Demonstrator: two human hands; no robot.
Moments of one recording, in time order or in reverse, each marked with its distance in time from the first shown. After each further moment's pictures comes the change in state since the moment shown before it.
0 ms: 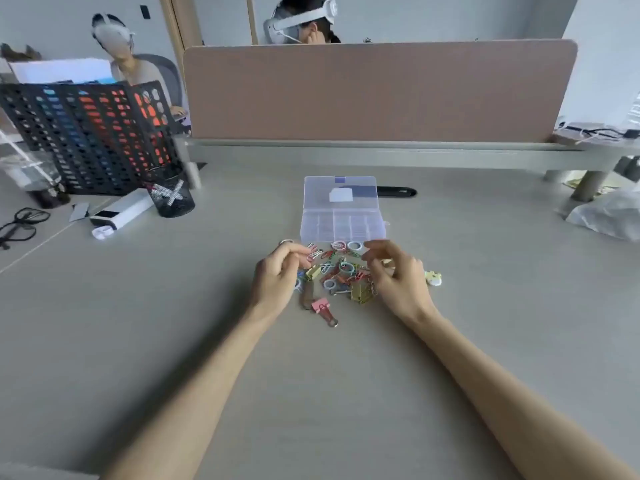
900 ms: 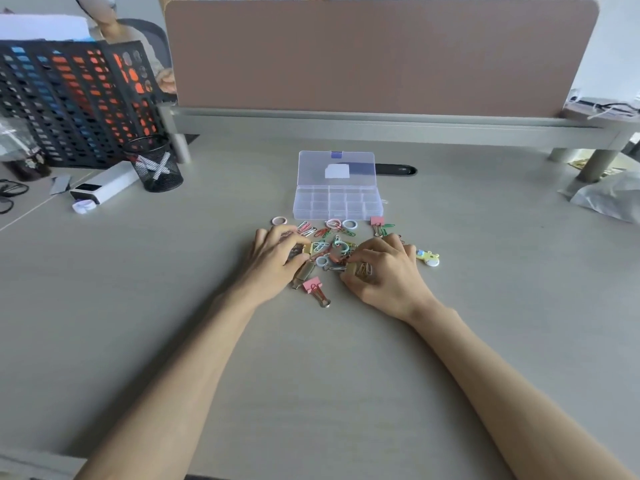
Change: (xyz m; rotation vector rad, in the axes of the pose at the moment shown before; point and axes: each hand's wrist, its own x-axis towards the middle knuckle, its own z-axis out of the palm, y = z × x) left_hand 0.011 -0.031 0.002 0.662 -0.196 0.203; right_hand -0.008 0.019 0.005 -0.561 -0.145 -0.279
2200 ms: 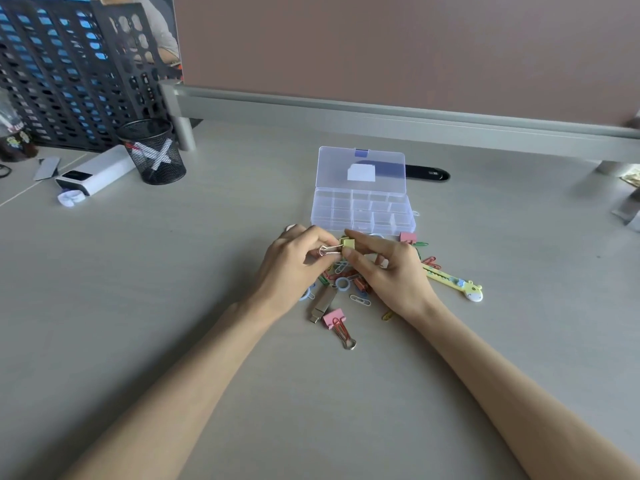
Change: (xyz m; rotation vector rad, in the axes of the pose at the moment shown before) left_hand 0.027 -0.001 -0.002 -0.415 0.153 0.058; right_hand 0.060 -0.015 0.020 0.571 -0.048 0.142
